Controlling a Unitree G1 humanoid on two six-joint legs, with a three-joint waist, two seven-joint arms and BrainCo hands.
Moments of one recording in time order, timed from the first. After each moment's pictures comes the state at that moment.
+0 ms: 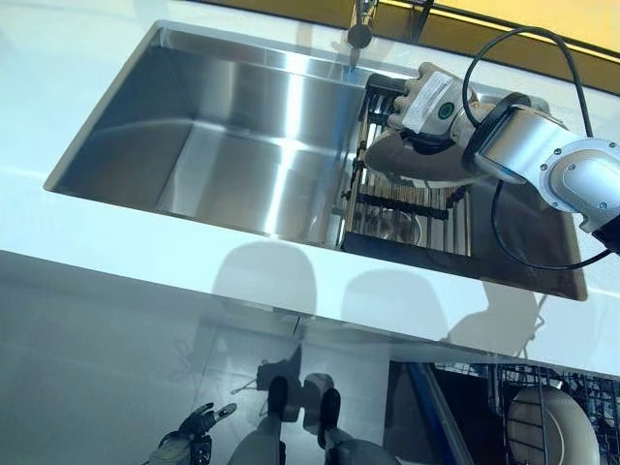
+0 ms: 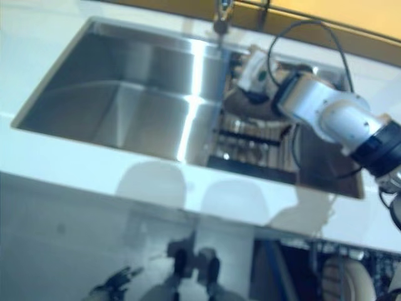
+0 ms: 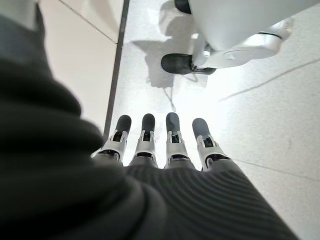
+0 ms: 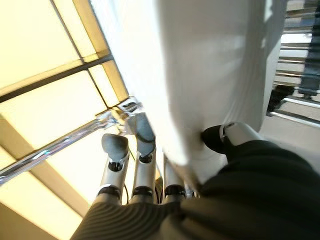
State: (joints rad) left arm -0.09 0.35 -0.25 1.08 -0.42 -0.03 -0.04; right arm -1.46 -1.12 1.04 0.15 -1.03 -0.09 0.15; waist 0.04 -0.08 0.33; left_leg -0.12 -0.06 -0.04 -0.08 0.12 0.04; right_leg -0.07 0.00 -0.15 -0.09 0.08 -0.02
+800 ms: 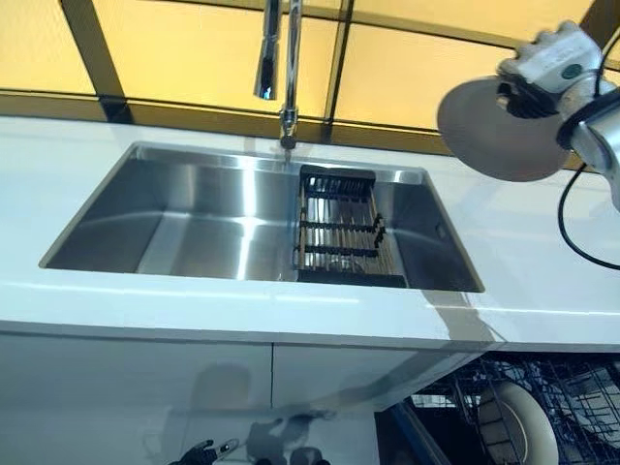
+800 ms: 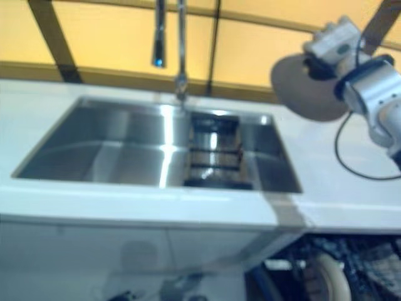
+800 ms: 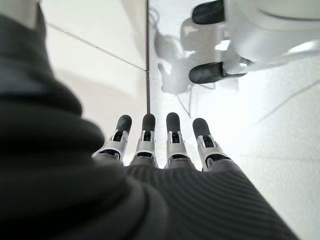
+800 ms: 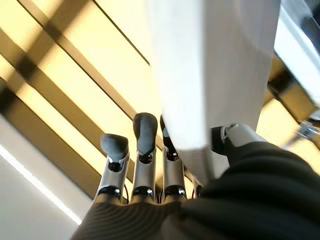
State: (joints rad) left arm 0.00 0.31 -0.25 1.12 -0.29 0.04 -0.05; right arm -1.25 -1.32 0.83 0.36 -0.77 0.07 0.01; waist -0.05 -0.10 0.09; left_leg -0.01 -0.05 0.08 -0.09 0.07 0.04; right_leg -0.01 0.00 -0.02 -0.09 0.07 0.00
